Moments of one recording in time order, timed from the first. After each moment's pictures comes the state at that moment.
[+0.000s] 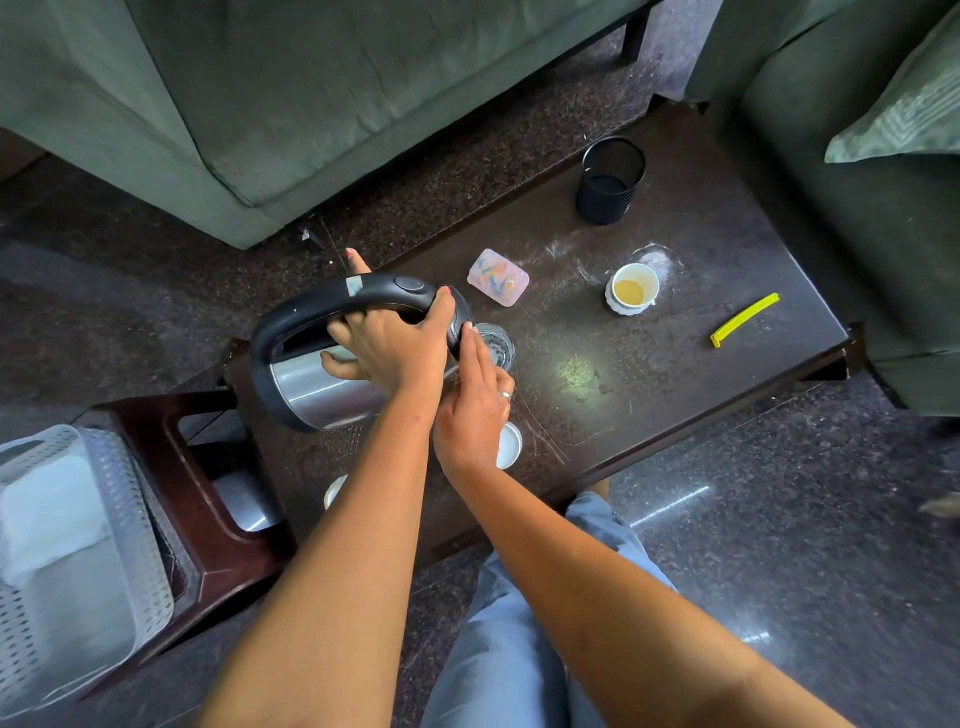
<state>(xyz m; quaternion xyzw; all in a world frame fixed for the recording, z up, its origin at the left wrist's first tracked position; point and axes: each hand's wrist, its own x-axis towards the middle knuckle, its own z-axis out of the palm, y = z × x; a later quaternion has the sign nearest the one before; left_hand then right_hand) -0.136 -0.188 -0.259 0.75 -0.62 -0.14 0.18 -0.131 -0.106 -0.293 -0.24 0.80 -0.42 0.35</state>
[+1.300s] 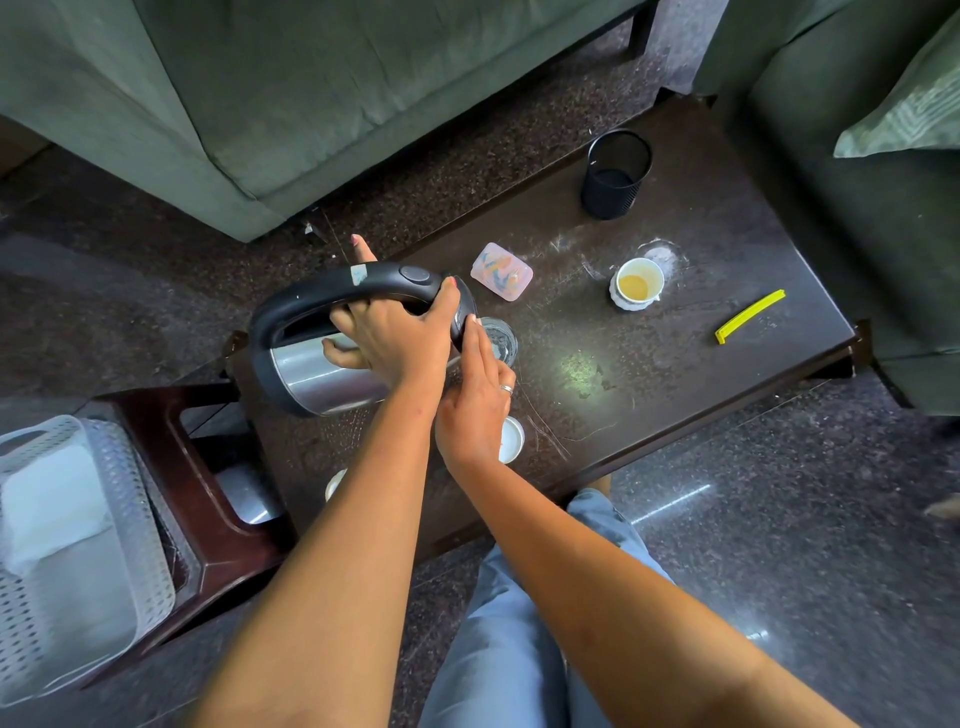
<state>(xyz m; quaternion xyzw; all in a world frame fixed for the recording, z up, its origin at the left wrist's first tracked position) -0.135 -0.190 -0.263 0.75 -0.63 -0.14 0.17 -0.132 -0.104 -0.291 -0.26 0.80 -0.42 0.35</state>
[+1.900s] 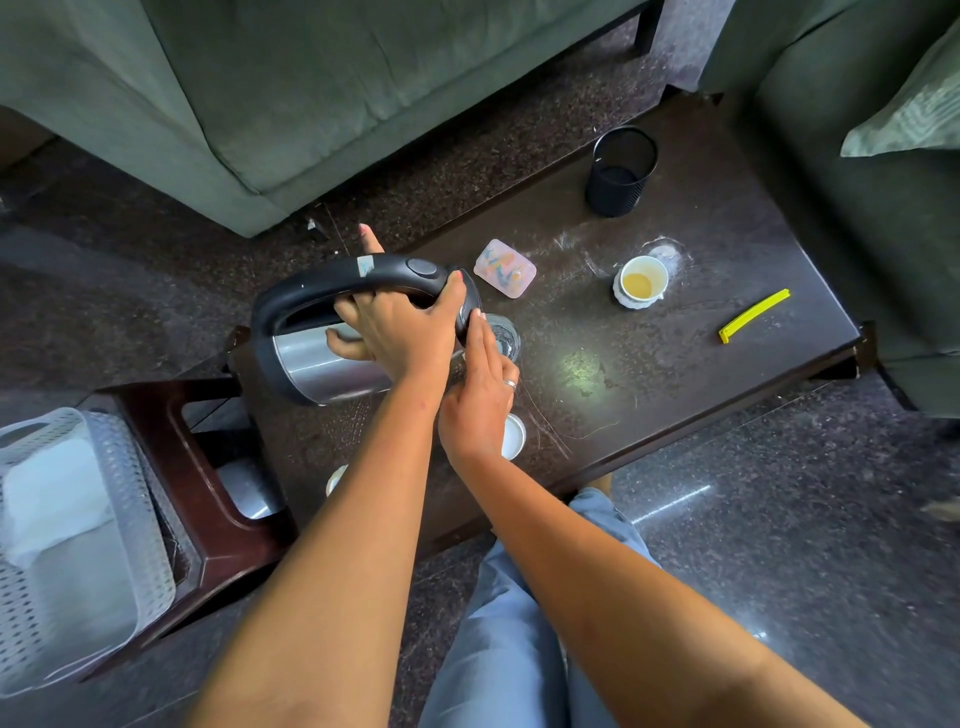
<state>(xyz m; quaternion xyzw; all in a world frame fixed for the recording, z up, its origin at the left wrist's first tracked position) -0.138 -0.190 -0.261 0.73 -0.63 -0.14 0.20 -0.133 -0.105 -0.293 -0.26 0.80 -0.42 0.34</state>
